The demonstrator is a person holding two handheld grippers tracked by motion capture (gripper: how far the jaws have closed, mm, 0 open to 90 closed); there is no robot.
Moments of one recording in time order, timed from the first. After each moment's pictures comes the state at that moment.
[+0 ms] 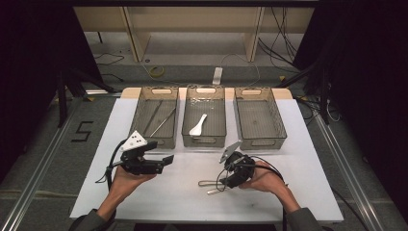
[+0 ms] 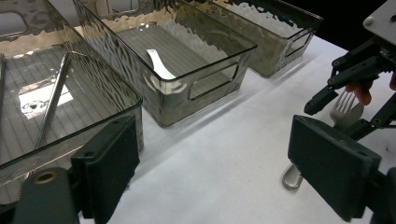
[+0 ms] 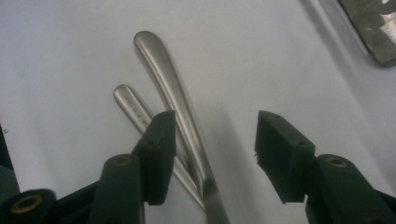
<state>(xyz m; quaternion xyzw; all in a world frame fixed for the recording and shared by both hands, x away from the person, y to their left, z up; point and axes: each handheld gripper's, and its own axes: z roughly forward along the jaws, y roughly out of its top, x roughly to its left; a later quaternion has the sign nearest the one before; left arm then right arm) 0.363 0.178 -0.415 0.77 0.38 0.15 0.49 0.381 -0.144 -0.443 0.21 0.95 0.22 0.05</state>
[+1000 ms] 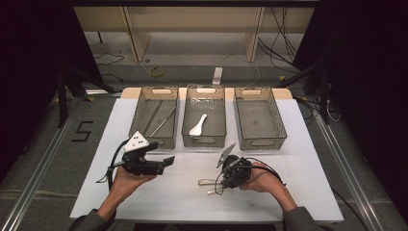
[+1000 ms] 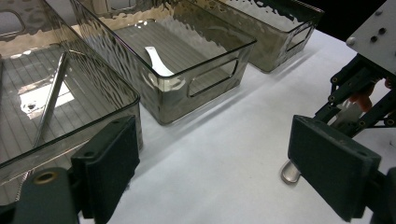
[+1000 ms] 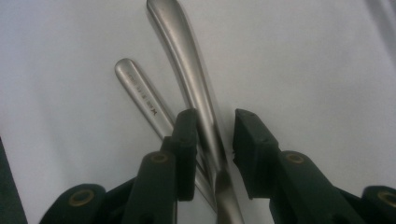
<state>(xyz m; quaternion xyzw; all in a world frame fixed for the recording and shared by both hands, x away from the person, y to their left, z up) 0.362 0.176 -0.417 0.77 0.37 0.15 0.49 0.384 -0.137 -0.457 0.19 0.97 0.17 0.02</state>
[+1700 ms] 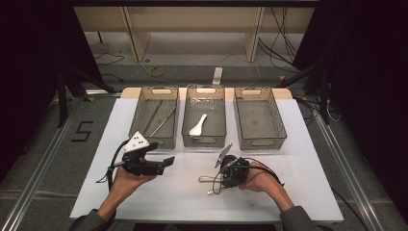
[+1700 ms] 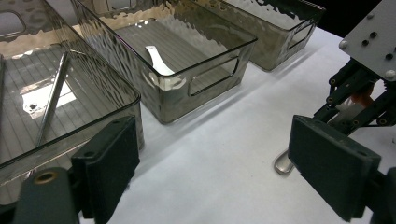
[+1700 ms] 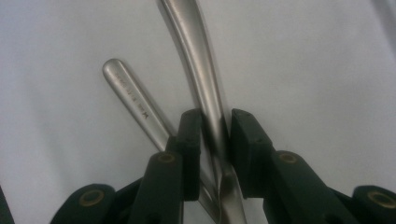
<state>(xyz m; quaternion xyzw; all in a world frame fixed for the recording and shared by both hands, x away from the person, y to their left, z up) 0.362 0.176 -0.417 0.78 0.37 0.16 0.49 0.387 -0.133 -0.461 0.18 0.97 0.15 0.03</state>
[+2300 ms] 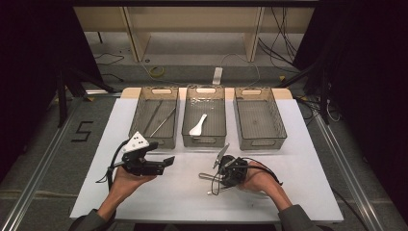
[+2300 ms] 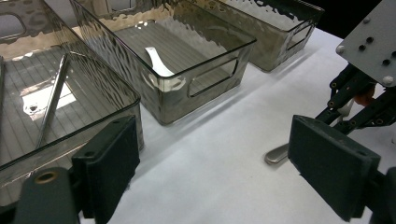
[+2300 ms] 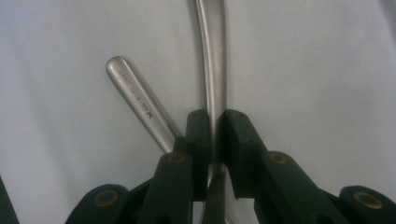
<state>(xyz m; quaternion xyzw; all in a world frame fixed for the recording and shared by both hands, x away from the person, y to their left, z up) 0.361 0.176 -0.416 0.77 0.37 0.16 0.49 0.386 -0.127 -0.459 0.18 0.97 0.14 0.03</state>
